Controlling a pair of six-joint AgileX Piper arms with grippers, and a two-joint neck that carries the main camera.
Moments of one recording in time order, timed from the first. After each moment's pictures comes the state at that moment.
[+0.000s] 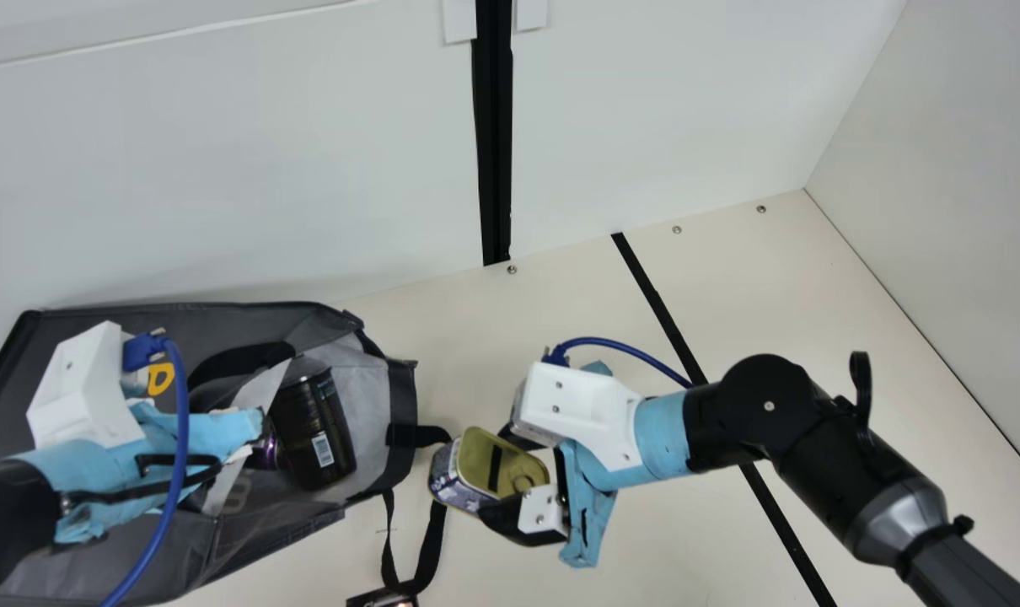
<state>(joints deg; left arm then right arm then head) -22.4 88.3 -78.7 -15.6 50.1 -14.8 4.8 78.7 -56.0 52.2 55.4 -79.9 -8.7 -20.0</state>
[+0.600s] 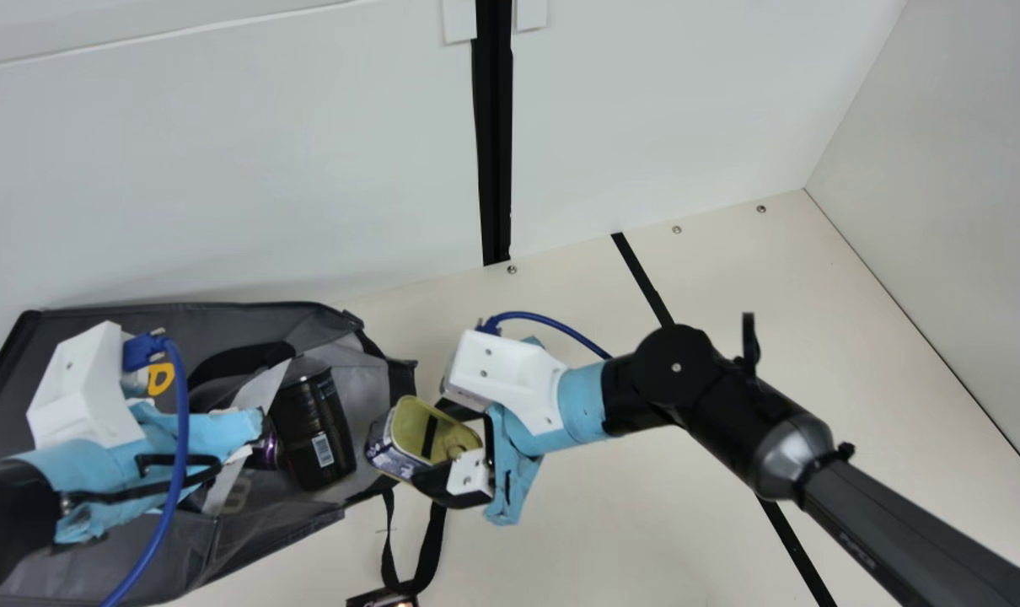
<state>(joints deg) -22.4 88.3 -78.7 -15.6 50.1 -14.8 12.2 90.4 -64.5 57.6 48.4 -81.3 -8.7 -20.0</state>
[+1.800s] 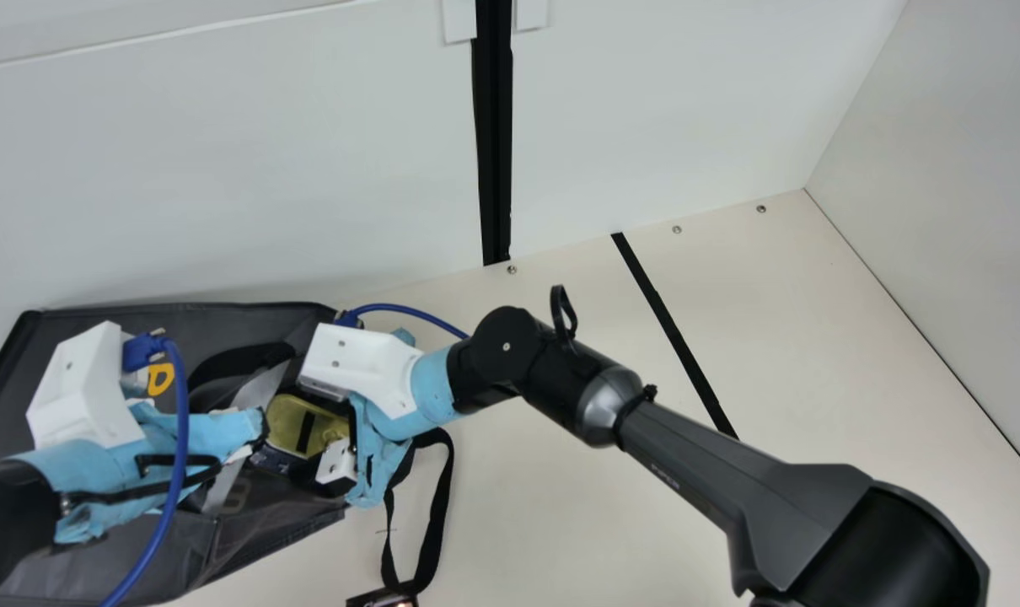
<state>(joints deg) -22.4 88.3 -78.7 -15.6 50.1 -14.8 24.9 108.3 -83.8 57.2 43.3 -74.8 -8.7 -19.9</state>
